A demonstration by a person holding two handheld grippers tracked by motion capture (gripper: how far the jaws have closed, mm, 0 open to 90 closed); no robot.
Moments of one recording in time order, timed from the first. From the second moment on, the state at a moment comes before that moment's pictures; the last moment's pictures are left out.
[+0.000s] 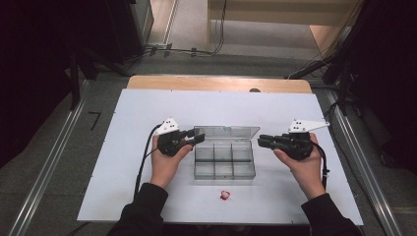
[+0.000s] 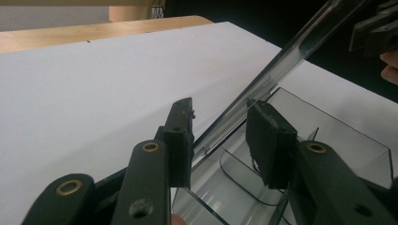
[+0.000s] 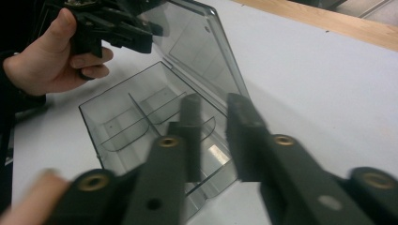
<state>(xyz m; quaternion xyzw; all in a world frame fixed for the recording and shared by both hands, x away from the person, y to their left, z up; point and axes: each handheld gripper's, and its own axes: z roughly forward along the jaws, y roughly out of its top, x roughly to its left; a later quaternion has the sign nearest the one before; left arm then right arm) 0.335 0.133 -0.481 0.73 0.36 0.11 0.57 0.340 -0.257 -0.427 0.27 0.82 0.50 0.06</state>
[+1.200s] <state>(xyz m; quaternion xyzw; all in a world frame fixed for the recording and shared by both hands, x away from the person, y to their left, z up) 0.347 0.133 -0.492 0.67 0.43 0.08 0.60 0.387 -0.226 -0.475 0.34 0.79 0.51 0.04</state>
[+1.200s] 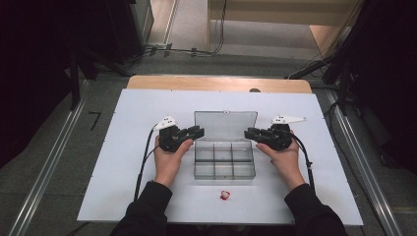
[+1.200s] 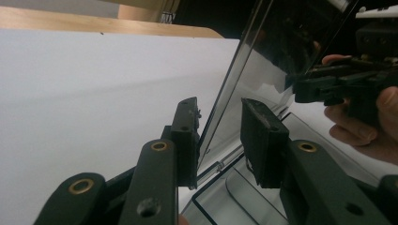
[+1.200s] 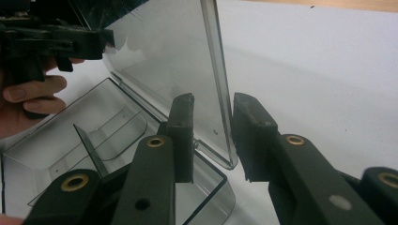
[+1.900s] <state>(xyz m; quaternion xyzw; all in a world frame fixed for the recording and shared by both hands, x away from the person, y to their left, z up) 0.358 0.132 -0.505 0.66 0.45 0.06 0.59 0.396 -0.227 -0.486 0.37 0.77 0.52 0.03</state>
